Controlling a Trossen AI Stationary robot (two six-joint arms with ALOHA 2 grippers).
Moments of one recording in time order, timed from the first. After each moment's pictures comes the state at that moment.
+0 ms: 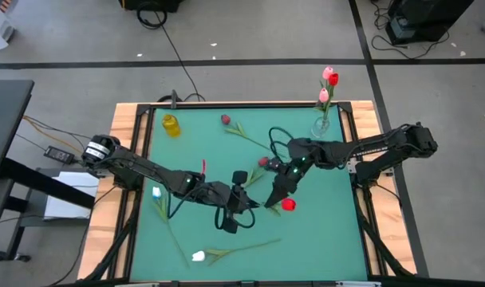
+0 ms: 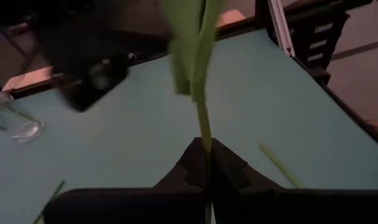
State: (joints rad) left arm -0.32 1.66 1.17 0.05 -0.20 0.12; right arm 0.03 1.37 0.92 0.20 -0.75 1.26
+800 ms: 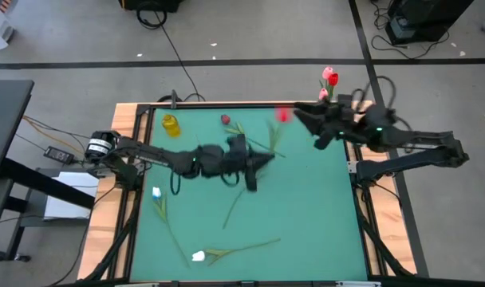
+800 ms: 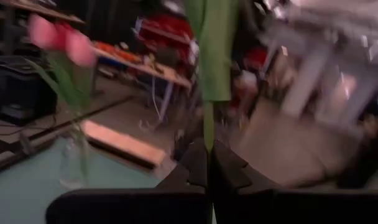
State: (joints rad) left arm -0.09 1.65 1.17 0.60 -0.31 -0.32; right arm -0.08 0.87 0.93 0.21 0.26 0.36
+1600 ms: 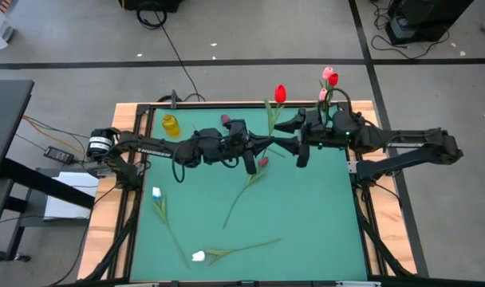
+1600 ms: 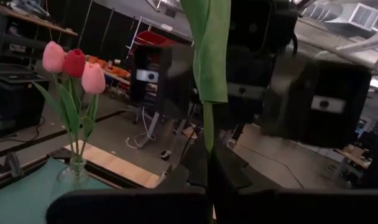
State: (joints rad) left arm 0.01 1.65 1.17 0.69 -0.19 -0.37; right arm -0.08 1.04 0.92 0.13 0.02 0.26
